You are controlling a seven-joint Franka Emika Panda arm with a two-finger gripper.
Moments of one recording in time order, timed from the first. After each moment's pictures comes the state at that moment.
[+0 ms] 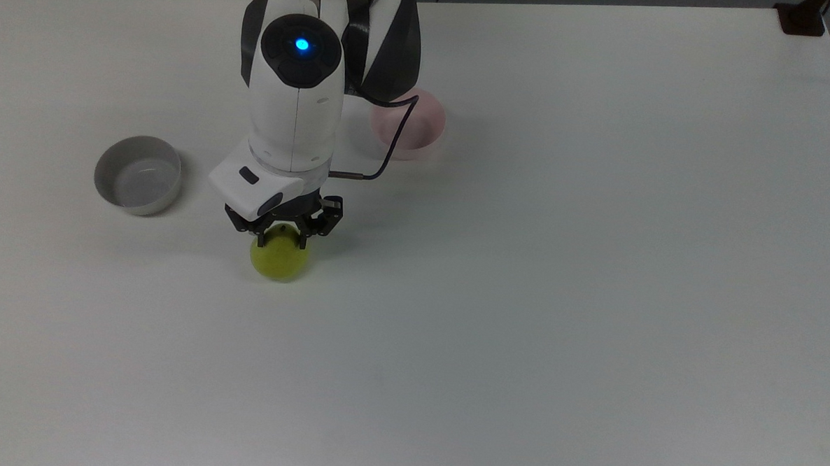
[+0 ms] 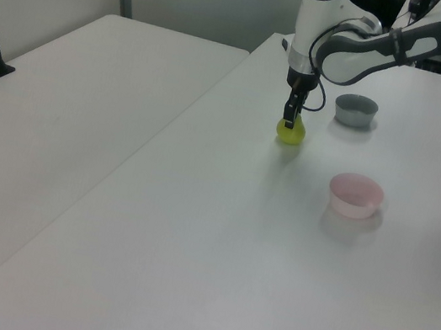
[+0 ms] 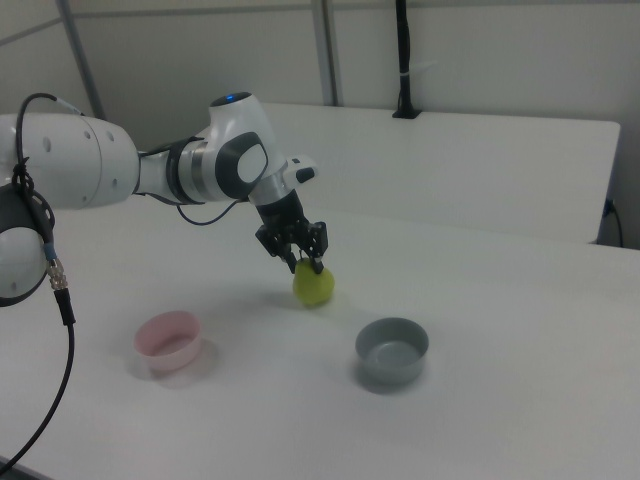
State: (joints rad) arm 0.01 0.53 -0.03 -1.53 -0.22 2.17 -0.03
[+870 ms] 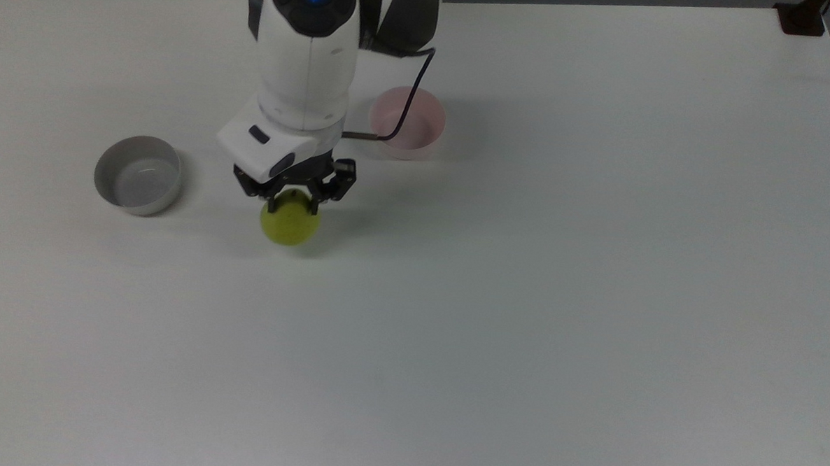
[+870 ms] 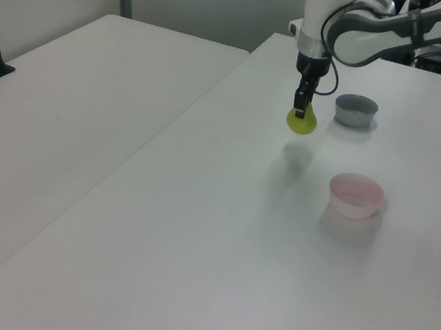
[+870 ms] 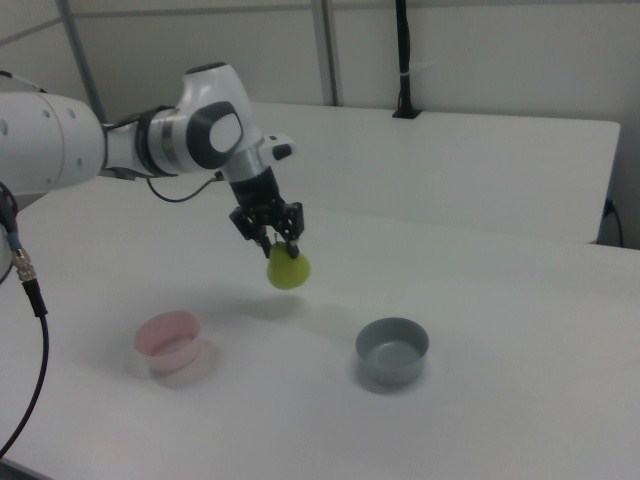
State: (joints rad) arm 0.01 0.41 0.01 -1.57 -0.22 2.04 -0.03
